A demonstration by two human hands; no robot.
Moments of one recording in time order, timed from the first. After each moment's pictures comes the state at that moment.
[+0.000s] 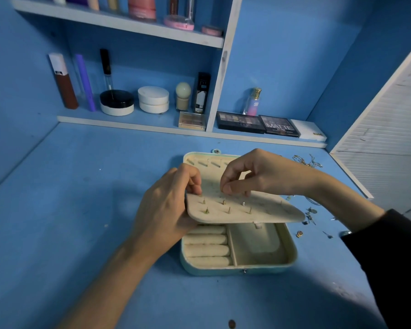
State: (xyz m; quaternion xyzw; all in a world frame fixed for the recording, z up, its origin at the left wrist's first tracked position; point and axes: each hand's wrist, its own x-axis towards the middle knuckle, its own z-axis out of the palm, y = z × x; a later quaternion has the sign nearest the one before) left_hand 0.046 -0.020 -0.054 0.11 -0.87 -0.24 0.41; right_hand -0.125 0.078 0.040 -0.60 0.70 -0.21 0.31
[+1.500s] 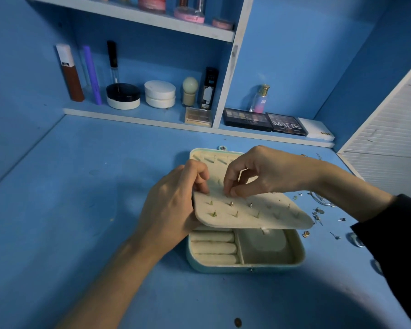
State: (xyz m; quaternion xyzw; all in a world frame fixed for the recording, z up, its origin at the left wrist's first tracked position) left_hand 0.046 -0.020 -0.058 0.12 -0.88 -0.22 0.40; right_hand -0.121 0.068 0.044 -0.64 0.69 -0.14 0.30
